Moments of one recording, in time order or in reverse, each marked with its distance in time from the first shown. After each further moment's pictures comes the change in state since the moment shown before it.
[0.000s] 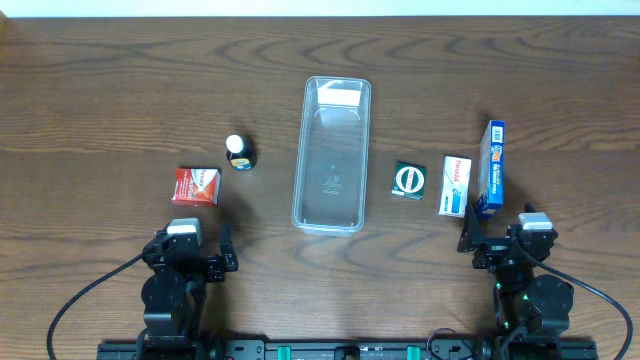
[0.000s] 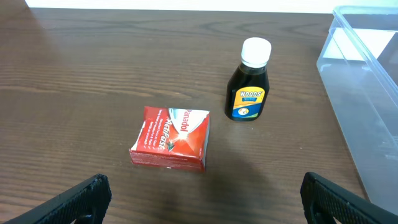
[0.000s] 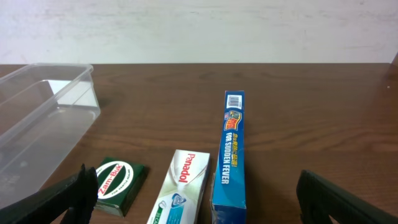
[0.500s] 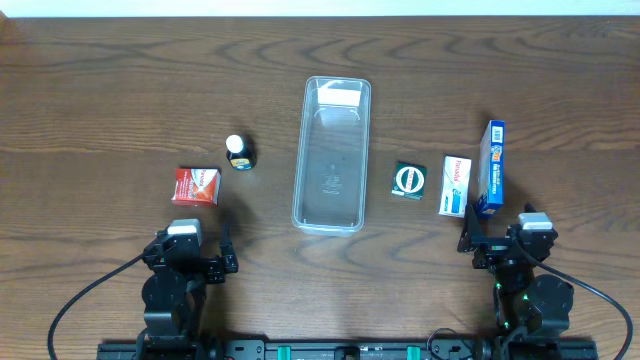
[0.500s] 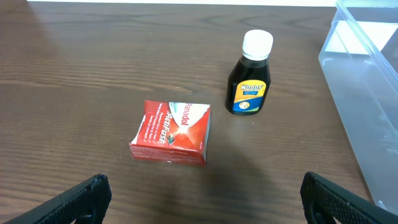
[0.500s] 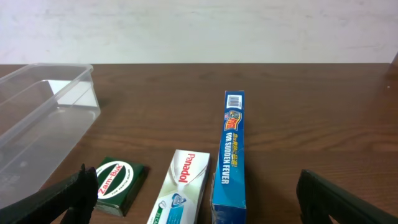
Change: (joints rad) left arm 0.000 0.000 0.002 -0.027 0.000 0.000; right arm 0.000 0.000 0.000 0.000 0.000 0.000
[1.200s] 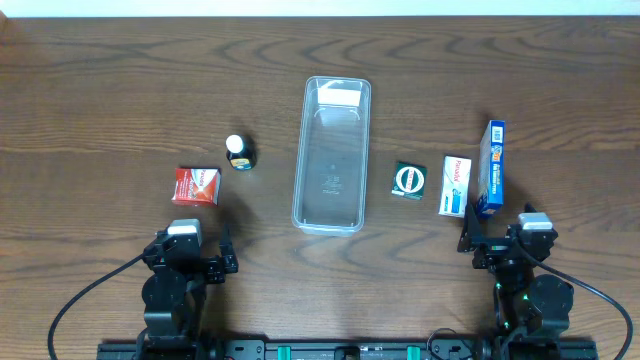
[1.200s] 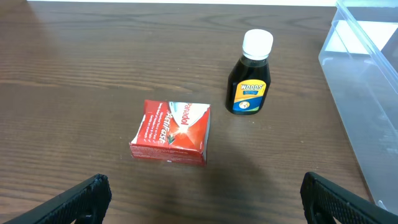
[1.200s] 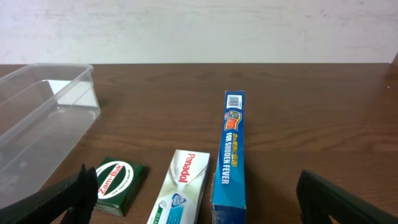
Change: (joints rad) left arm 0.000 0.000 0.000 -0.001 0.000 0.000; right arm 0.000 0.000 0.000 0.000 0.000 0.000
